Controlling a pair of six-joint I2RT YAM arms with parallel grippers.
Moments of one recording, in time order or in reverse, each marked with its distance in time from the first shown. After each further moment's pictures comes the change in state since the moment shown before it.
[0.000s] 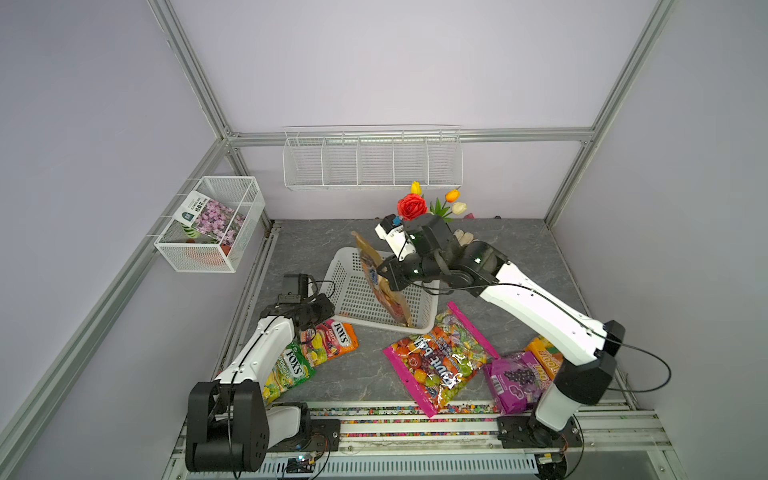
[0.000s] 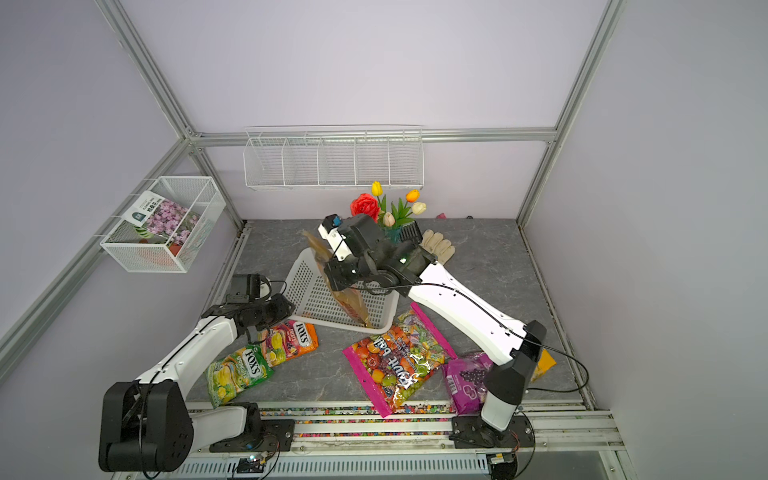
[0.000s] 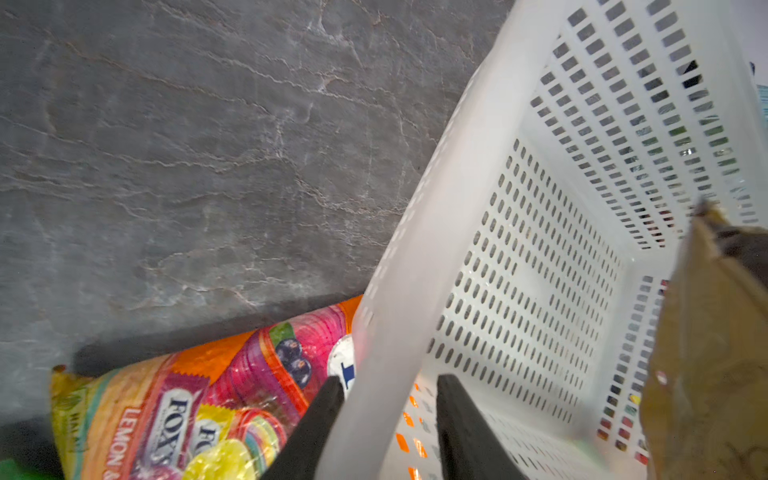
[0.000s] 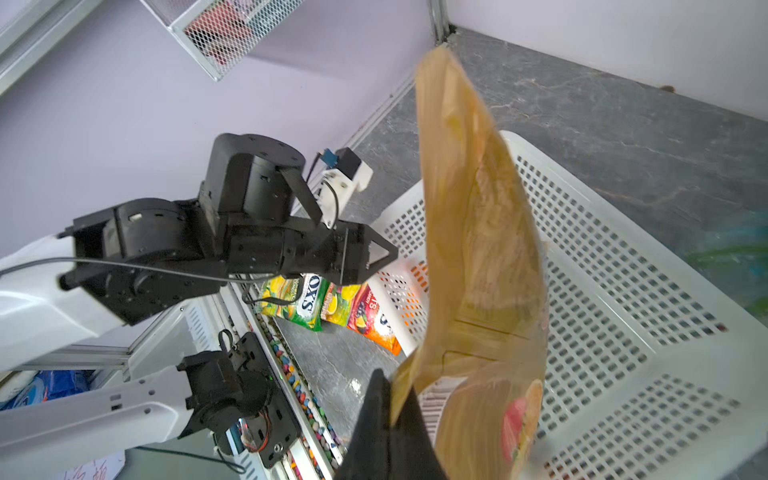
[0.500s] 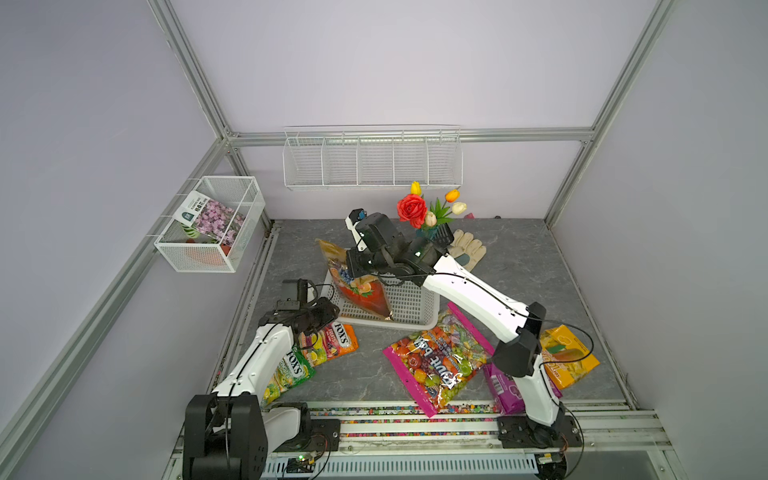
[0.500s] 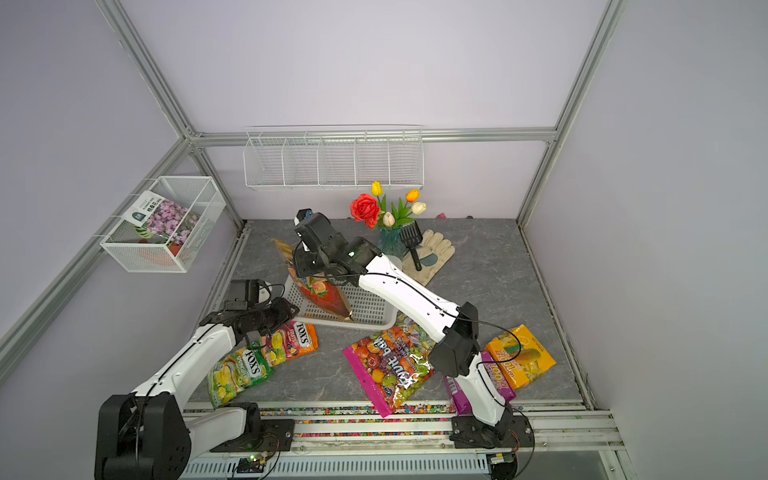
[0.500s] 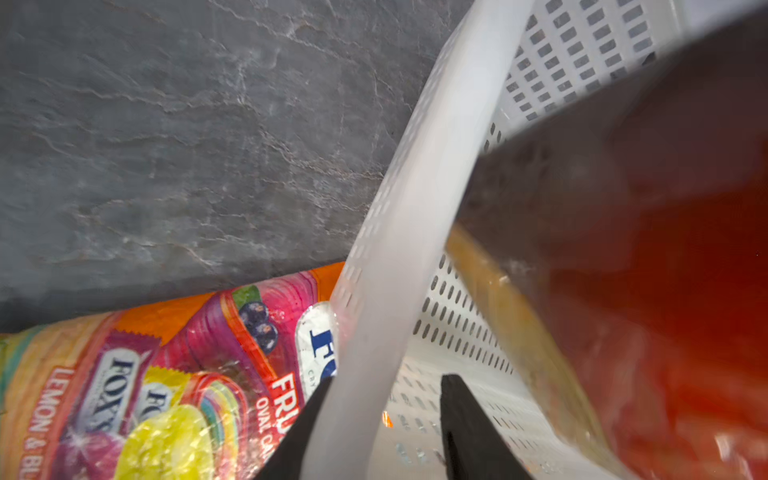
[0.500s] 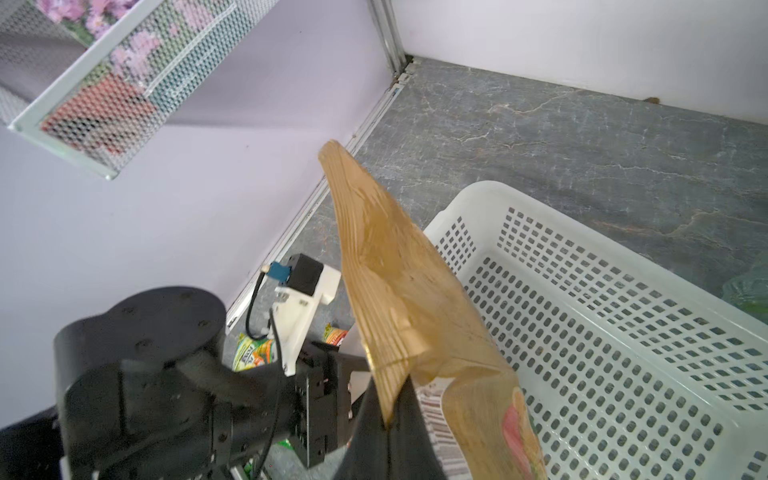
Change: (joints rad) left arm -0.001 -0.063 -0.058 0.012 0.085 -0.078; right arm 0.027 0.373 0.375 0.009 0.204 0.169
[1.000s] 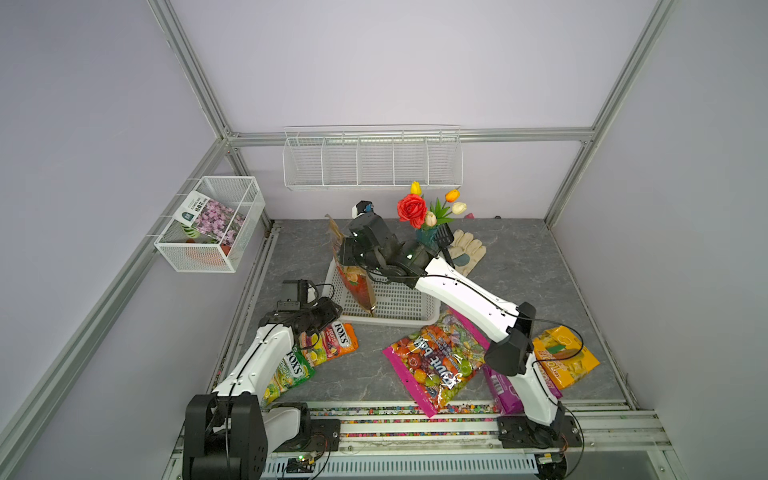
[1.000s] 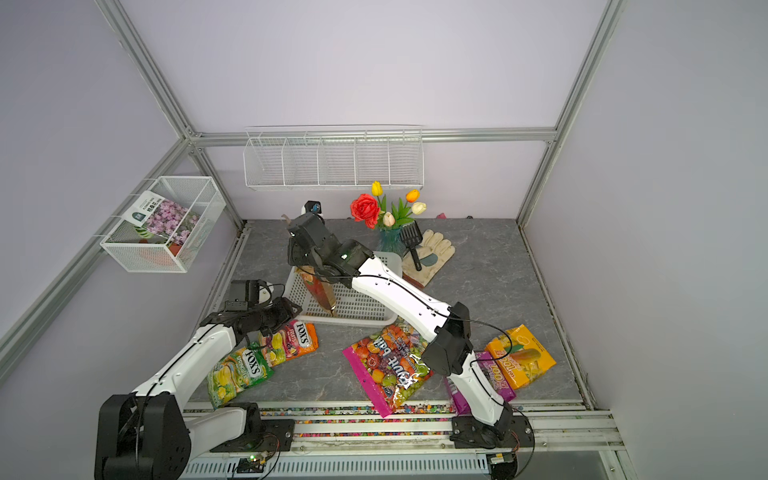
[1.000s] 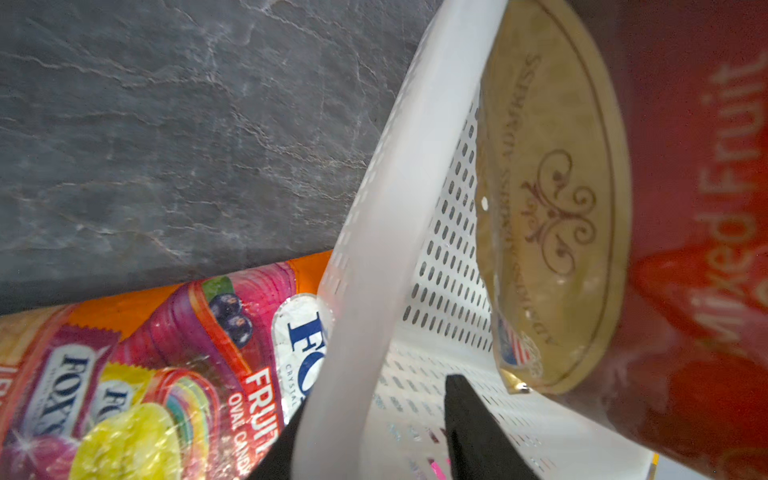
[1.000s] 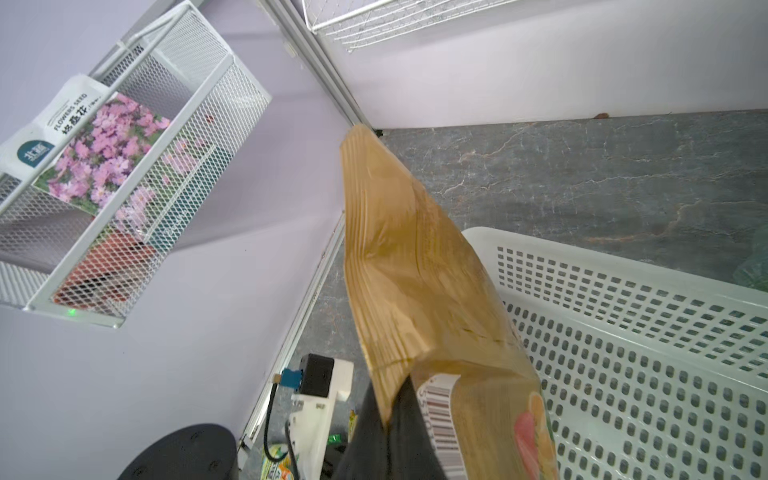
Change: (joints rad) left arm -0.001 0.000 -0.002 0.016 0.047 -0.029; right arm 0.024 0.051 0.036 0.129 0.171 0.203
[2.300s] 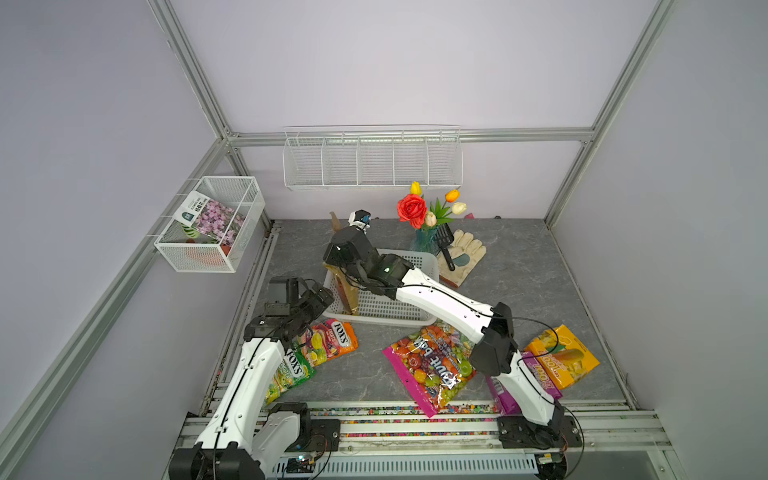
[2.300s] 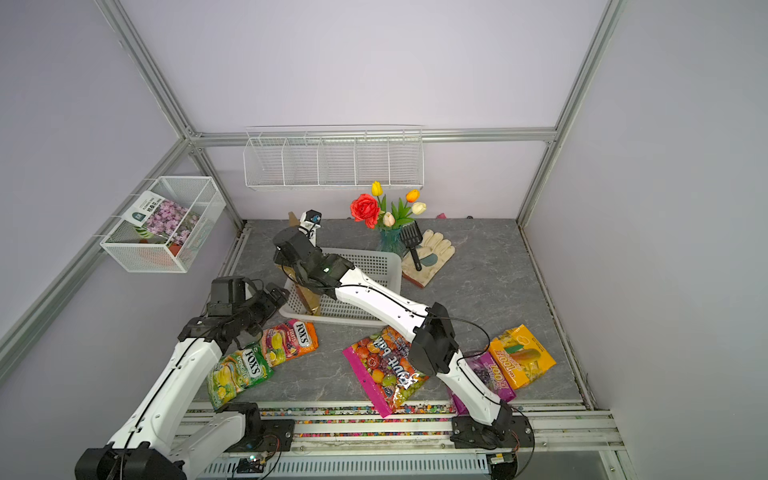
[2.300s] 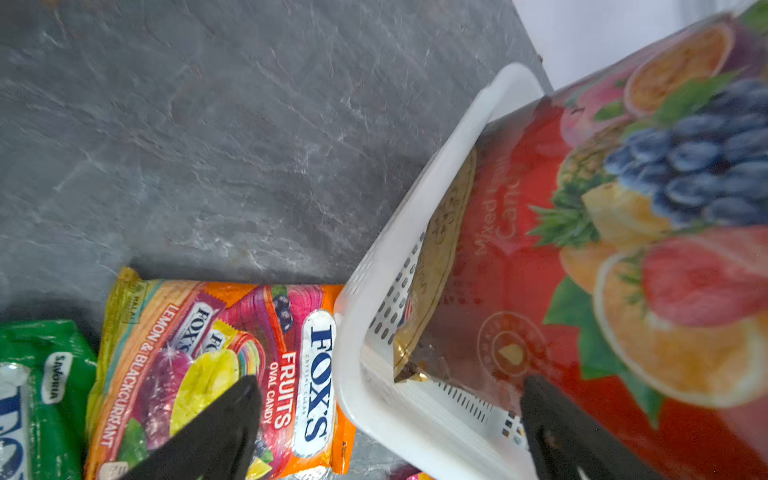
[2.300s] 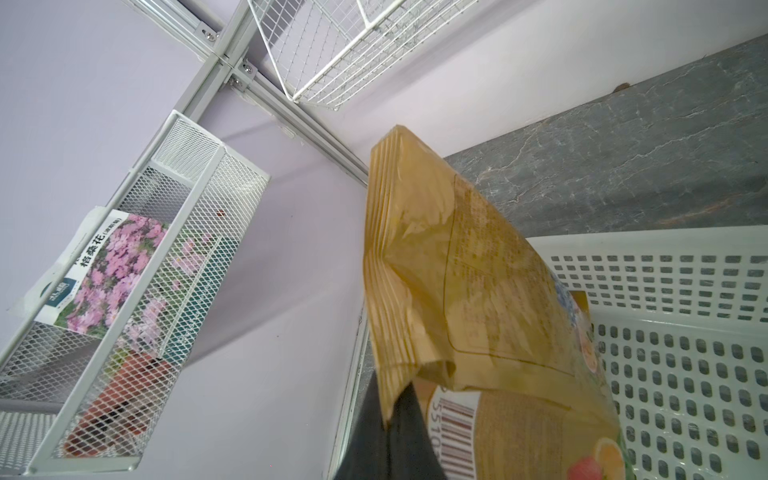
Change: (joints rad) left arm 0.007 -0.188 0.109 -0.152 -0.237 -0.171; right arm 0.035 0.113 0.000 0.229 0.143 0.252
